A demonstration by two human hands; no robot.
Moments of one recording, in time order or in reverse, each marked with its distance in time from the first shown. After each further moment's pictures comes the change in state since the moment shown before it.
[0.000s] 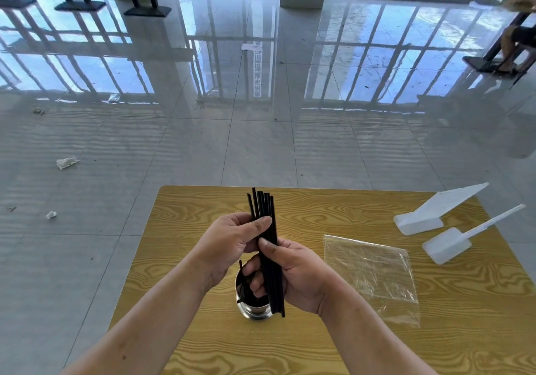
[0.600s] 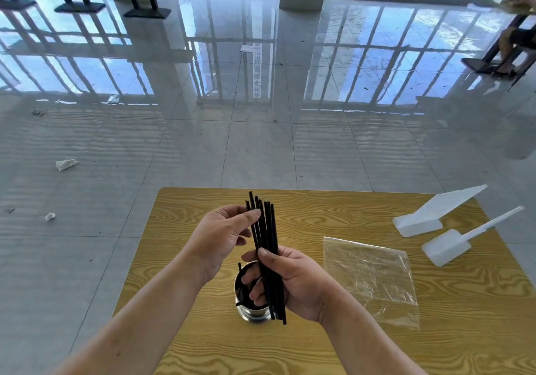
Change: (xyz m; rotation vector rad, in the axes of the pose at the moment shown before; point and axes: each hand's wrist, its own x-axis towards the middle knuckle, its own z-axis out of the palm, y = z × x) left_hand 0.012 0.003 -0.011 0.088 0.172 0.087; right_hand -0.004 0.007 -0.005 -0.056 0.021 0.019
